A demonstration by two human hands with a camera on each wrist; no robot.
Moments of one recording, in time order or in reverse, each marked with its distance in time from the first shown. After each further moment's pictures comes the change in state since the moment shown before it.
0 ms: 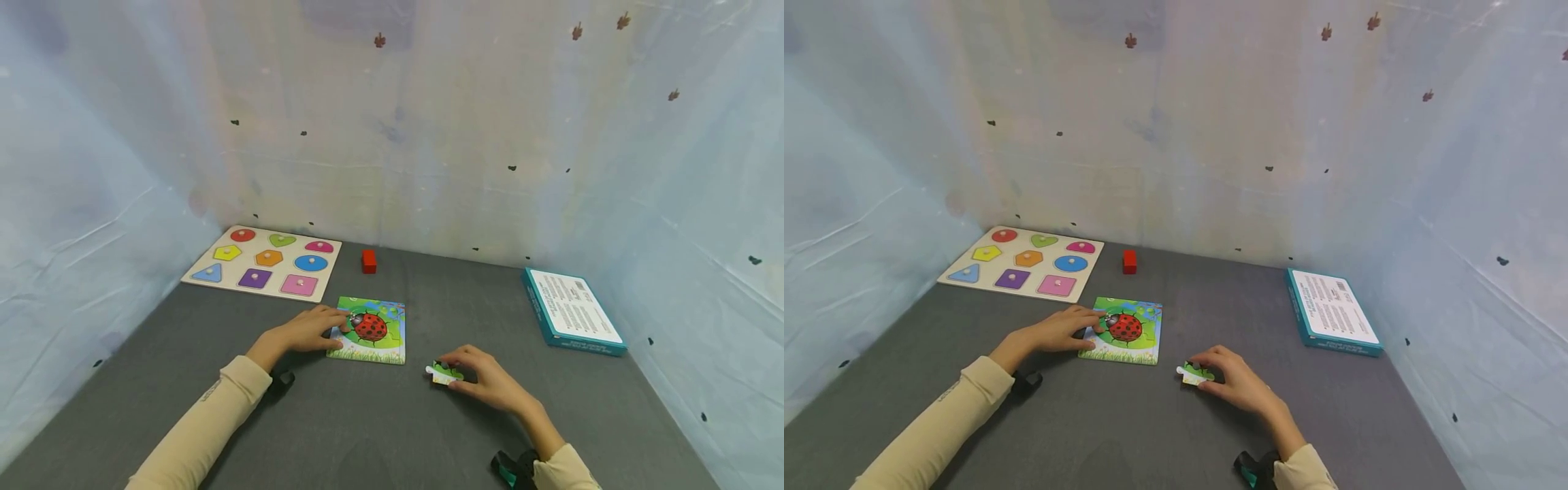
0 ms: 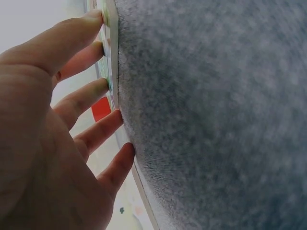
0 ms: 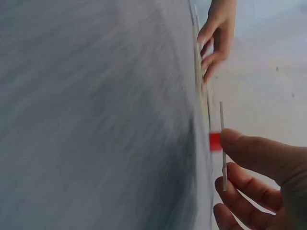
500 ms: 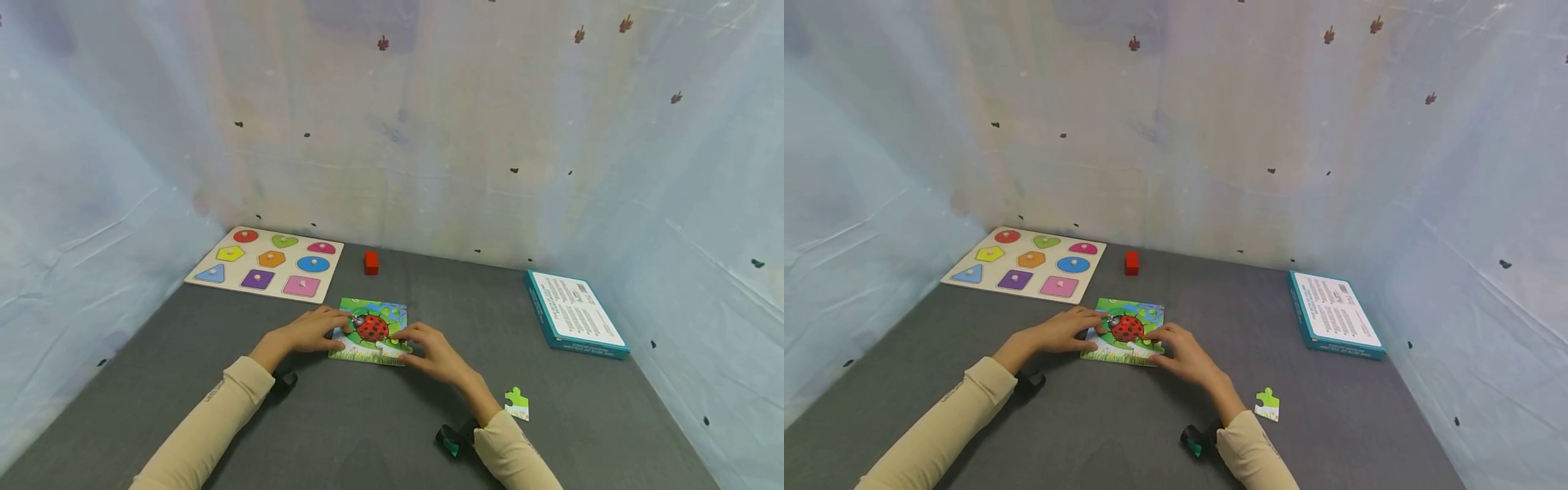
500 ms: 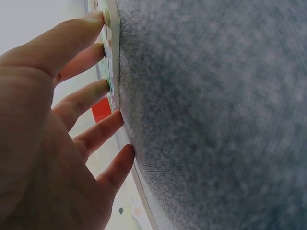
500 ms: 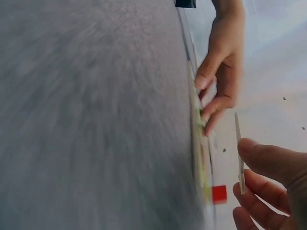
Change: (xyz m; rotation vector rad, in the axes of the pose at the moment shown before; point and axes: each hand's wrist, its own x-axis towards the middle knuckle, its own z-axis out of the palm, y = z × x) left_hand -0.001 0.003 -0.002 0.014 0.011 0.010; right_hand 0.084 -0.018 0.039 -0.035 0.090 -0.206
